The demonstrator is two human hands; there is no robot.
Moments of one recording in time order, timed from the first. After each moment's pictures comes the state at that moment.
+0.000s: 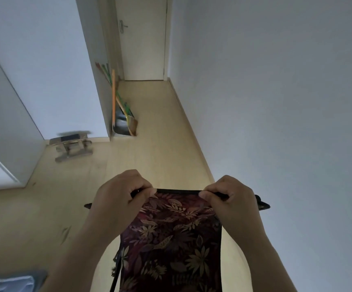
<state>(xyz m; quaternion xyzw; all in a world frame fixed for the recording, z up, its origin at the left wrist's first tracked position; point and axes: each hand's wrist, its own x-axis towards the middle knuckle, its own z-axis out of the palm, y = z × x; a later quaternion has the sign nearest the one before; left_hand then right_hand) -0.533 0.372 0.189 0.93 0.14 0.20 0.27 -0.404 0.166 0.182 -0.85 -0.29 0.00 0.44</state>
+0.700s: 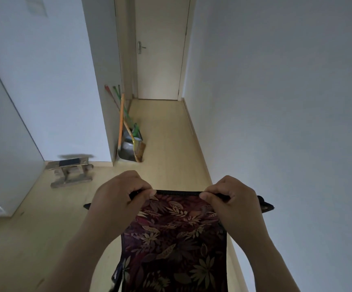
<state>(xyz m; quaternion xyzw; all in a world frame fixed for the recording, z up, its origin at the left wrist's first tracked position) -0.302 0.529 0.205 0.92 0.18 0.25 0.26 -0.149 0.336 0.203 -0.83 -0.36 -0.02 0.43</state>
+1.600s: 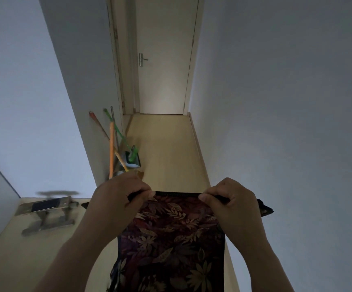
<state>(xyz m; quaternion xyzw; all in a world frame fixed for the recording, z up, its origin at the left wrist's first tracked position) 0.044 0.771 0.224 0.91 0.18 0.27 0.24 0.204 0.582 0.215 -0.81 -0.36 -0.02 0.45</state>
